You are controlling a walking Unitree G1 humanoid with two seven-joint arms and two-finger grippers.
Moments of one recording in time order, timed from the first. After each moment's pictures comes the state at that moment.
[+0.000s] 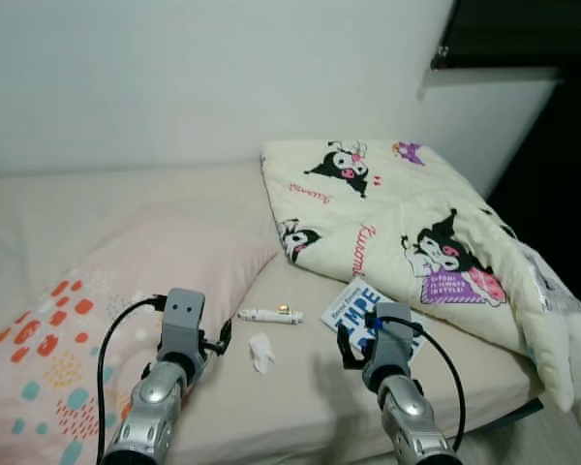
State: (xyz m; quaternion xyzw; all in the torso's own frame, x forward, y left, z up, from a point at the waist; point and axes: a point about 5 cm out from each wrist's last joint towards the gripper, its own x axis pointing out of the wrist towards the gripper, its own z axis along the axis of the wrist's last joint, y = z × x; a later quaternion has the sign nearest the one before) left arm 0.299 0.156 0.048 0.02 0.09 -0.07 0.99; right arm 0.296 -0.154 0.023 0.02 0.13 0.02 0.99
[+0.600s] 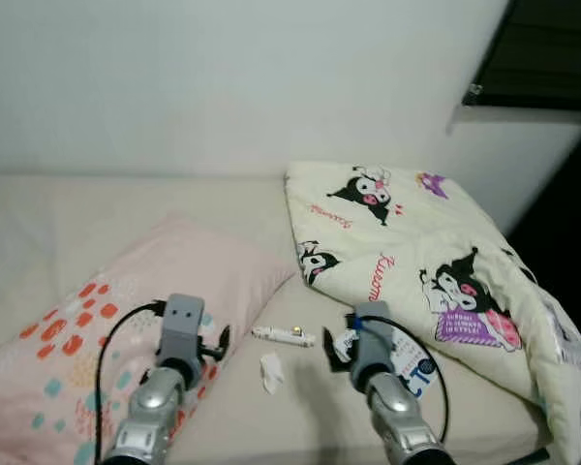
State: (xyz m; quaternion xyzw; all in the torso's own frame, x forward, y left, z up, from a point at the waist) left arm 0.293 0.156 0.041 0.02 0.11 -0.07 0.99; right arm 0.298 -0.133 0.021 -0.02 0.14 0.06 0.99
